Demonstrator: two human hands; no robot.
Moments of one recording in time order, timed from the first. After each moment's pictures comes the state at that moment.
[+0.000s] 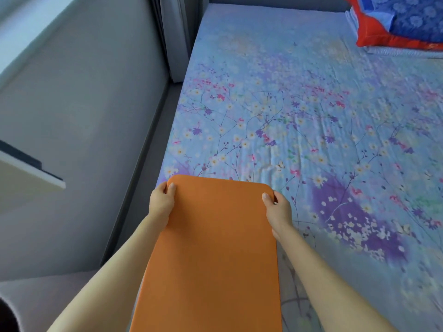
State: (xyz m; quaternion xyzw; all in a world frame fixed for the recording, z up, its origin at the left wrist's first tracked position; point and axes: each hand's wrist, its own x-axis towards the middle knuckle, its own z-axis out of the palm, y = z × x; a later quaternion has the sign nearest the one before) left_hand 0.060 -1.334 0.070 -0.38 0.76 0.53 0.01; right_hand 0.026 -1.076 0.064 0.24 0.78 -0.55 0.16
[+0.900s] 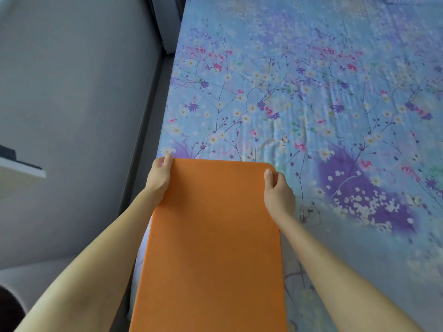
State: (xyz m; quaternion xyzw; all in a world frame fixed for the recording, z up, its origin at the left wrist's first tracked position) left_hand 0.040 -1.345 0.059 -0.39 0.77 0.50 0.10; right_hand 0.040 -1.077 0.057 0.17 0.90 -0.37 0.13
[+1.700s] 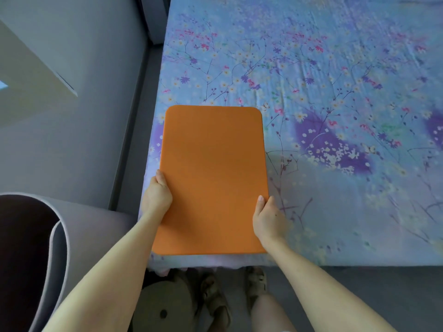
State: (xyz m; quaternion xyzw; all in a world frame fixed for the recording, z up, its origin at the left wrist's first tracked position) left_hand 0.255 -1.304 0.073 -0.39 0.85 0.34 0.12; right_hand 0.282 -1.056 0.056 0.16 0.97 -0.15 0.12
